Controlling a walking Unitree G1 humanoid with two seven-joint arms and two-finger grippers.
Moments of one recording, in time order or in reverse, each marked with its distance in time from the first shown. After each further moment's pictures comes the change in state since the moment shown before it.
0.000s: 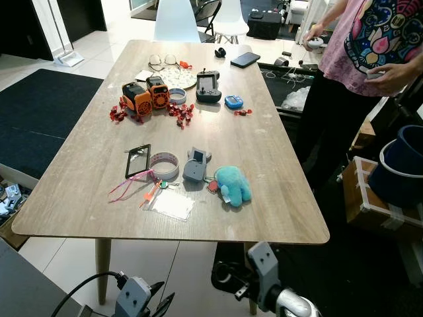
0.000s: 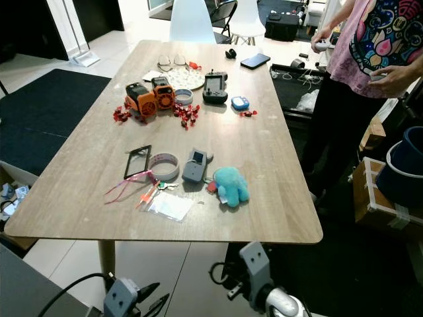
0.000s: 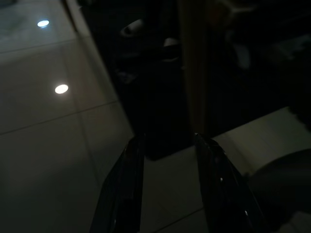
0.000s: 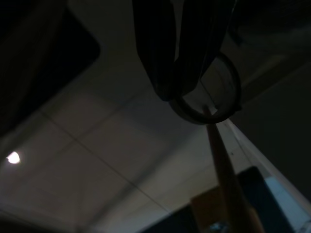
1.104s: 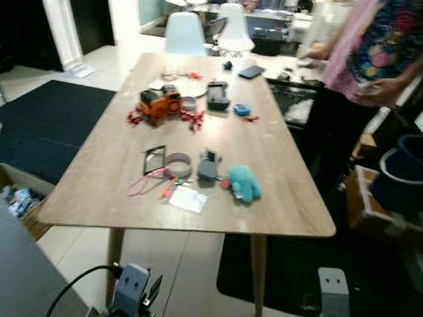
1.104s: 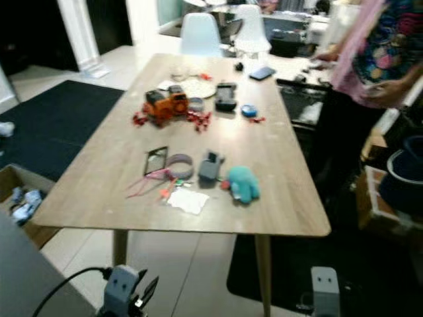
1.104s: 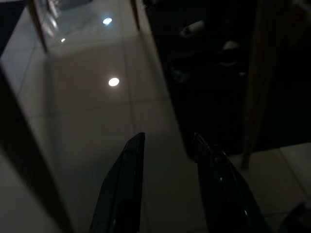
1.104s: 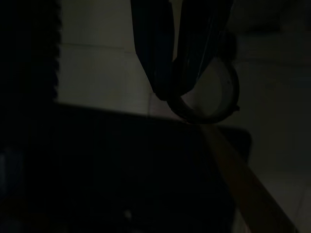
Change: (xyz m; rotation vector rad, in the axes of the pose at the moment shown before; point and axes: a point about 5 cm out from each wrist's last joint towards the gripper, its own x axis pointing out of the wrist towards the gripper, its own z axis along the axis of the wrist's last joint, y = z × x) left arm 0.017 0.010 0.004 -0.038 0.018 0.247; right arm -0.096 -0.066 -0.071 0.243 0.361 -0.900
